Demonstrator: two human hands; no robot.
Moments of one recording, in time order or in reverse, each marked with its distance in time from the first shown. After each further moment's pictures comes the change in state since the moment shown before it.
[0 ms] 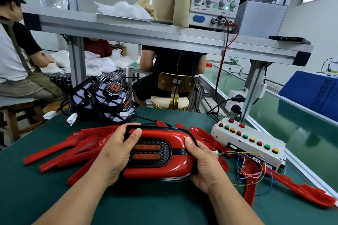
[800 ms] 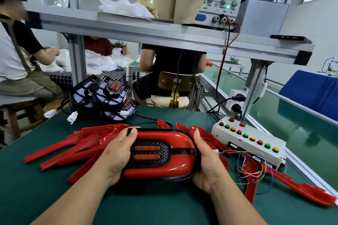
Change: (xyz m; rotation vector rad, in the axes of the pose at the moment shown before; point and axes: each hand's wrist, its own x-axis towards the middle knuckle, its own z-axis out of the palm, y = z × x) left_hand 0.002 -0.005 0.002 0.032 0.033 -0.088; right_hand -0.004 -0.006 0.005 0.026 0.052 0.173
